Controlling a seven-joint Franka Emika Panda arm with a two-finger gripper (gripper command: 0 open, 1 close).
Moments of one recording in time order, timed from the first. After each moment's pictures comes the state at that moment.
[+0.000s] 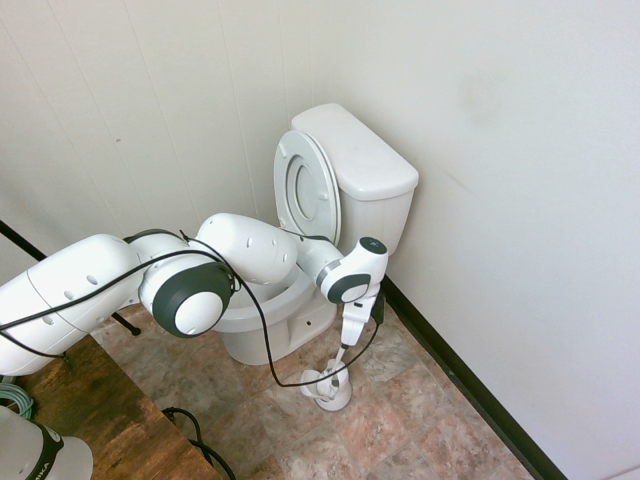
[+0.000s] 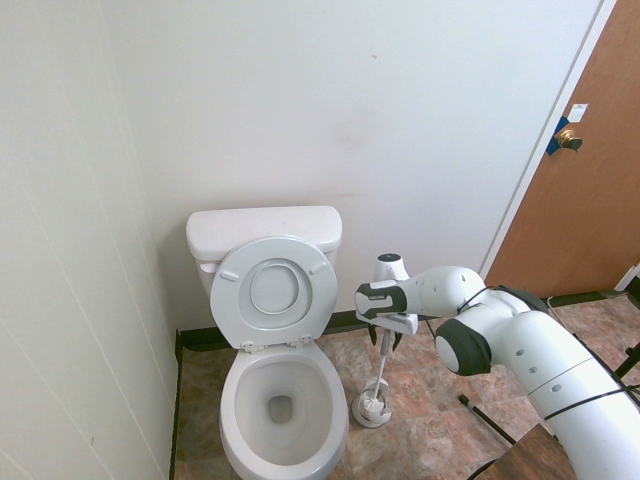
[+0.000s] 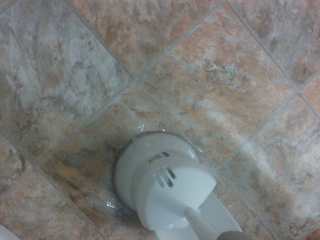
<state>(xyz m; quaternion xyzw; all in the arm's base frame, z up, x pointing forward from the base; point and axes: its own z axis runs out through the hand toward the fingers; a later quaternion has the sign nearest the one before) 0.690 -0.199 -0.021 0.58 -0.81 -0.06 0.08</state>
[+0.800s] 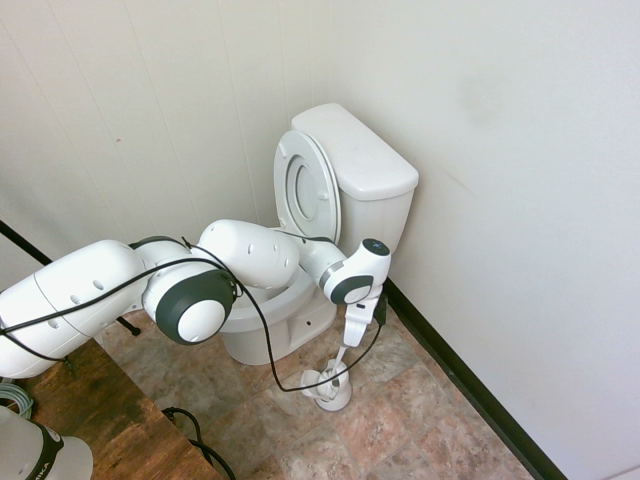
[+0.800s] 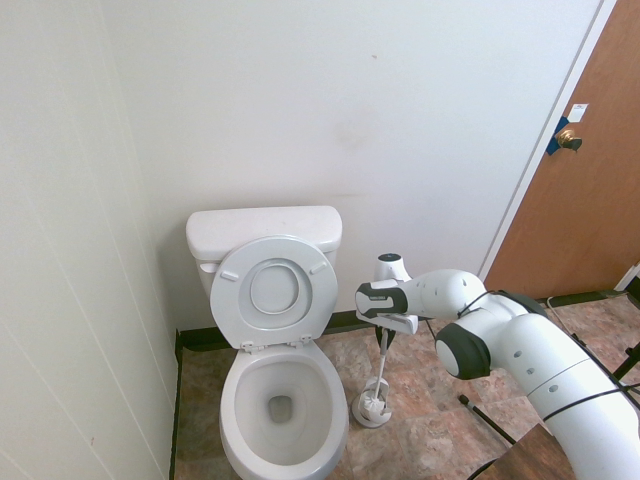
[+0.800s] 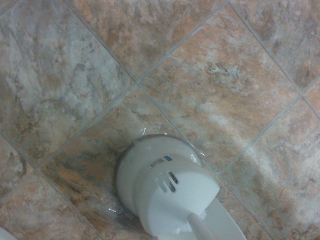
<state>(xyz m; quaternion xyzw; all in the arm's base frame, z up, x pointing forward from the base) 0.694 -0.204 -0.025 0.58 -0.81 -0.05 0.08</state>
